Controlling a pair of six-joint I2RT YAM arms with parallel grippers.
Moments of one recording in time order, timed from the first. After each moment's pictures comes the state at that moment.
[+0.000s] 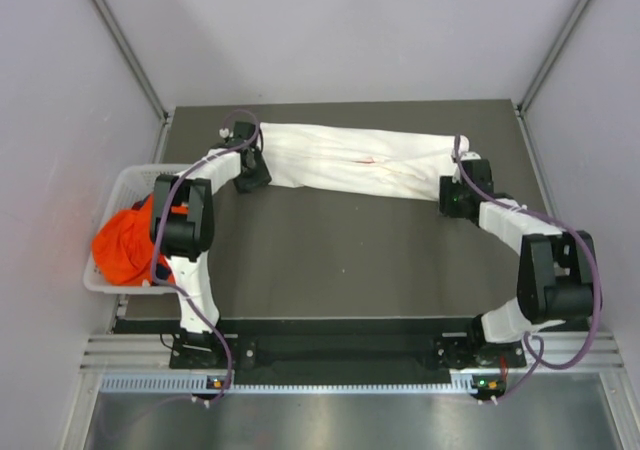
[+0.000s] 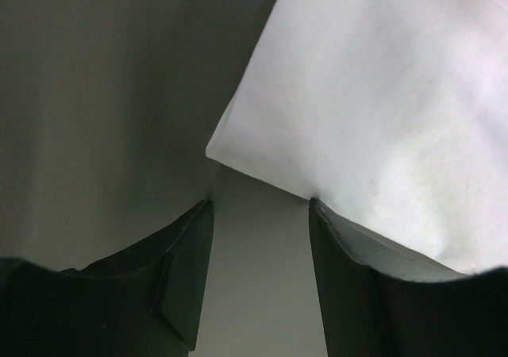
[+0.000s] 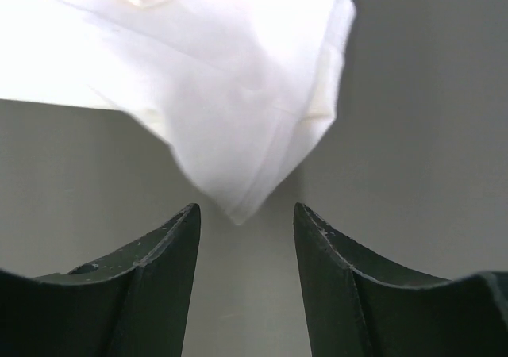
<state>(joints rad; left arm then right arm) -0.16 2.04 1.47 -0.49 -0.15 -0.53 0.08 1.48 0.81 -0.17 0.02 0.10</state>
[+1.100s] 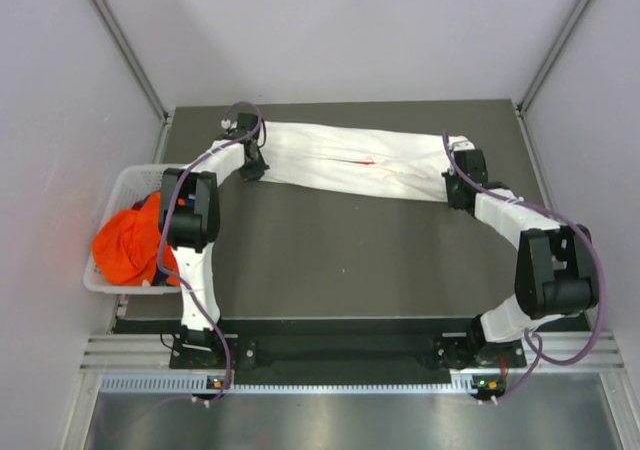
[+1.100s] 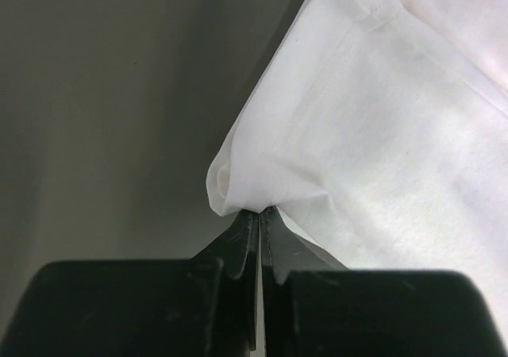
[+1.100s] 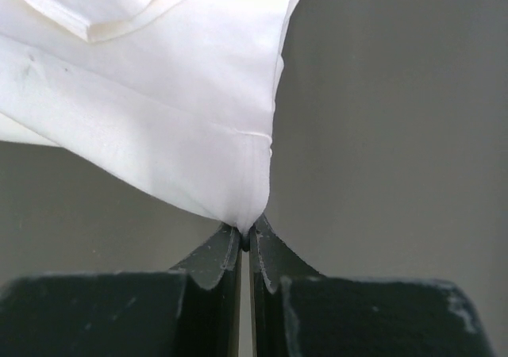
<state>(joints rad) -0.15 2.15 1.63 -0.52 -0.20 -0.54 0.13 1.53 0.91 -0.21 0.24 -0.07</state>
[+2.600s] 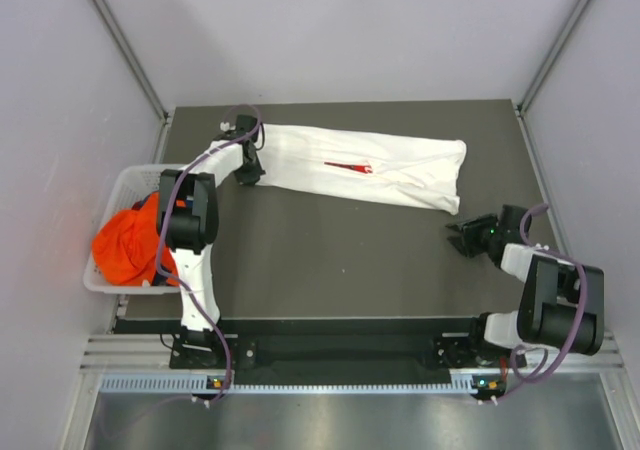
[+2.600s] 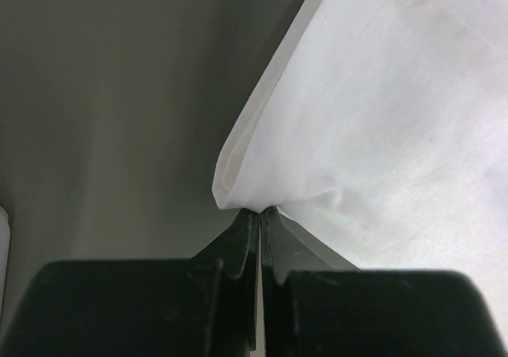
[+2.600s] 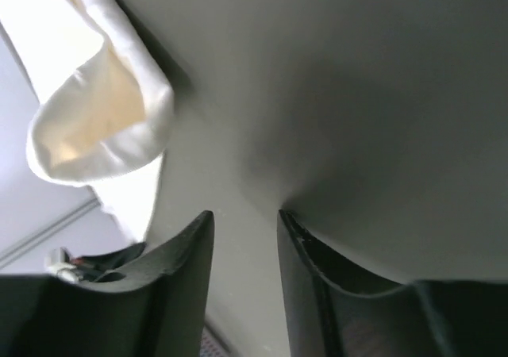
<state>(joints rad) -0.15 2.13 1.61 -0.59 -0.24 -0.48 -0.26 1.33 0.40 0.09 -0.38 1.13</state>
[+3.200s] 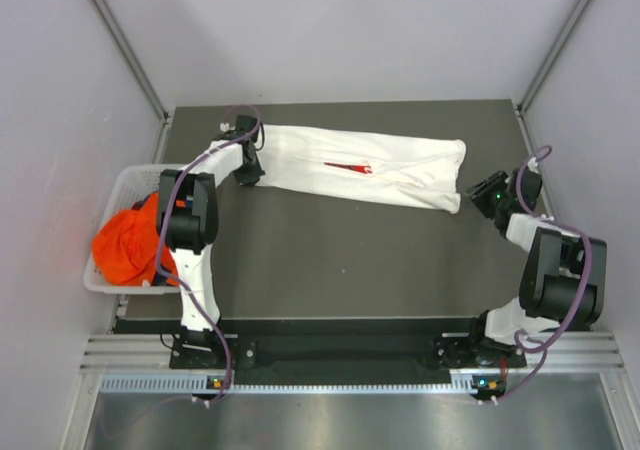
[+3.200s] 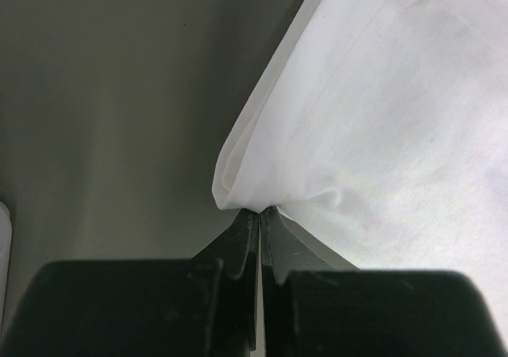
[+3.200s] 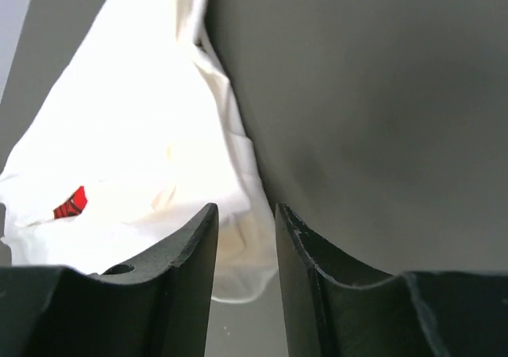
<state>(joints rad) -0.15 2.13 1.61 -0.61 -0.24 -0.48 -0.26 1.49 0.64 0.22 -0.22 0.72</state>
